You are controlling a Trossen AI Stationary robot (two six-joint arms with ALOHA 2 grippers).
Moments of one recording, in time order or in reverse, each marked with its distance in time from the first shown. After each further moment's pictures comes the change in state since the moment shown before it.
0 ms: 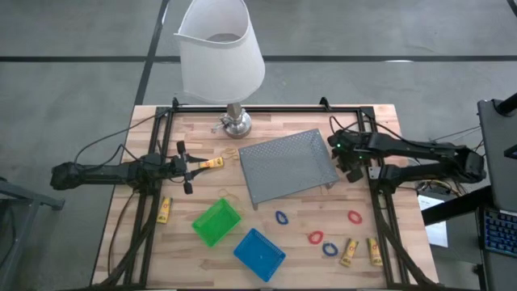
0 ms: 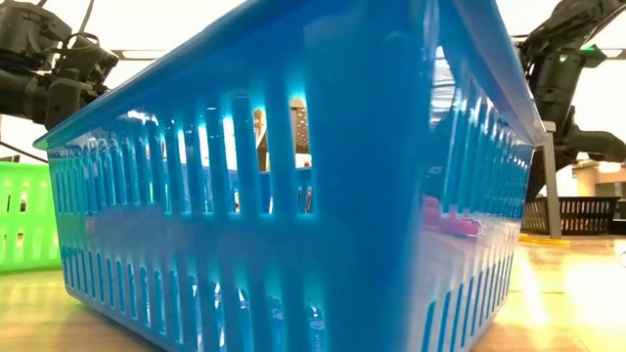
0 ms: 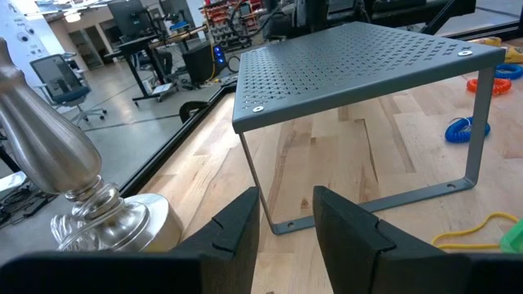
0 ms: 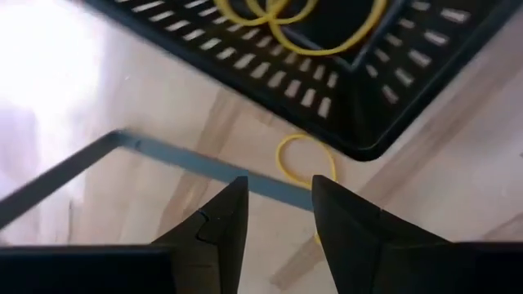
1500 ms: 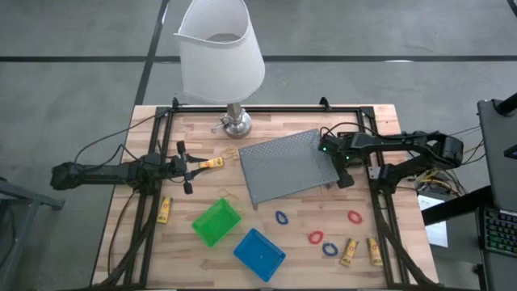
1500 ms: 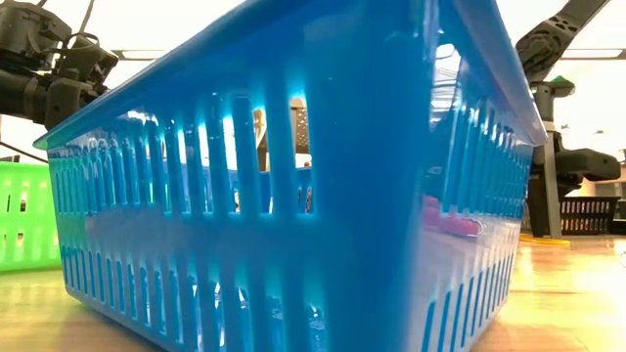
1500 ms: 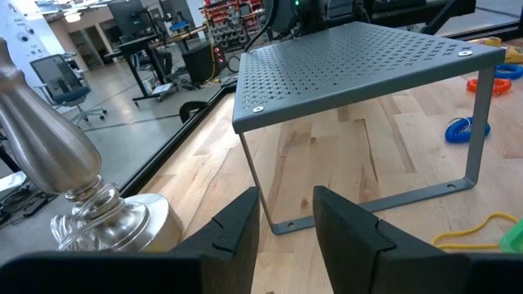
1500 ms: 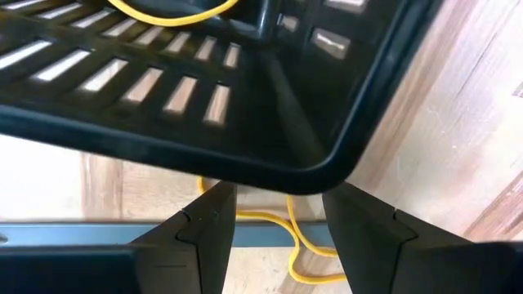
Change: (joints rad) left arm 0.000 0.000 0.000 0.000 0.000 0.000; right arm 0.004 0.308 0.003 0.106 -0.151 0.209
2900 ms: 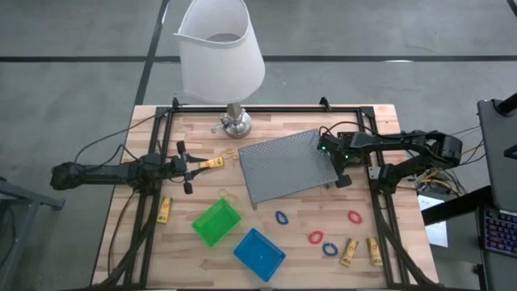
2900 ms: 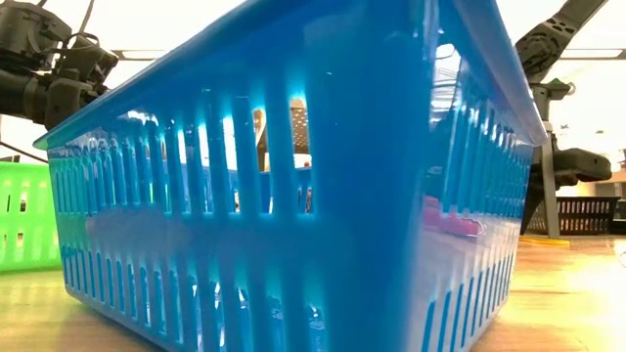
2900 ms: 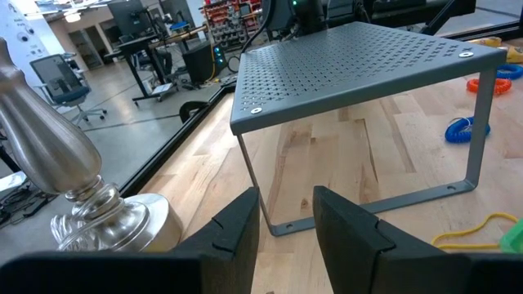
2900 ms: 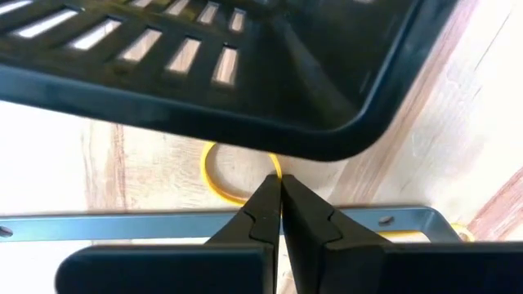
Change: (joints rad) left arm 0.000 0.000 0.000 0.000 0.000 0.000; right arm 0.000 0.022 0.006 0.042 -0.036 0.031
